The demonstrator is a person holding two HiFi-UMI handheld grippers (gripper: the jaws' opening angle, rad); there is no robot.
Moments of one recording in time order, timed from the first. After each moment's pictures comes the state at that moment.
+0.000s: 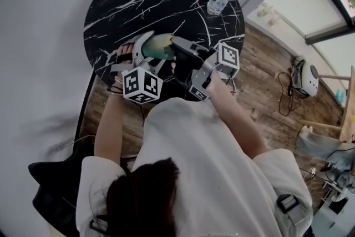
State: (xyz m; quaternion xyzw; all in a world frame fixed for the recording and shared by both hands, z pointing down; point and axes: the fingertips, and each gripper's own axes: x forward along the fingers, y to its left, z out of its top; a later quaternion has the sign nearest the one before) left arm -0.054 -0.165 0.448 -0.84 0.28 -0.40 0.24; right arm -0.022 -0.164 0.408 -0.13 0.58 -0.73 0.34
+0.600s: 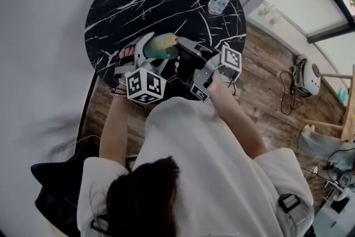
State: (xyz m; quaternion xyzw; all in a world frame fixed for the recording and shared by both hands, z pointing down) left arm -0.052 -0.168 0.452 -0.84 0.30 -0.39 0.22; right arm -0.008 -0.167 0.420 -0.16 0.55 -0.73 0.36
